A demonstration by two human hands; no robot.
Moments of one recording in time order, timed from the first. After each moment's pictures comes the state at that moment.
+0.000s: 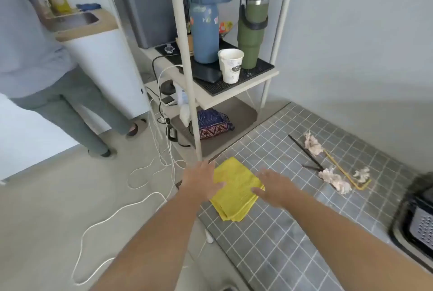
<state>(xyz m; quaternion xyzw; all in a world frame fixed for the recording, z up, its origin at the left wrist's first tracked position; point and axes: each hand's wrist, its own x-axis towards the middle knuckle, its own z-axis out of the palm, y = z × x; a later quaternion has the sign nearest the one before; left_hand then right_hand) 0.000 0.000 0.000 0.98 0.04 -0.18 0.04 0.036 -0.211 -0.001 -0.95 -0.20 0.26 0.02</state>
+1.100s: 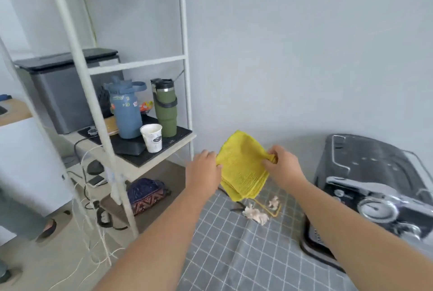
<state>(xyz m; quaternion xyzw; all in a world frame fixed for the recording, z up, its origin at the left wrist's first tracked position) 0.052 -0.180 0.174 0.97 -0.12 0.15 0.13 0.025 -0.377 0.192 -0.91 0.08 -0.15 0.38</state>
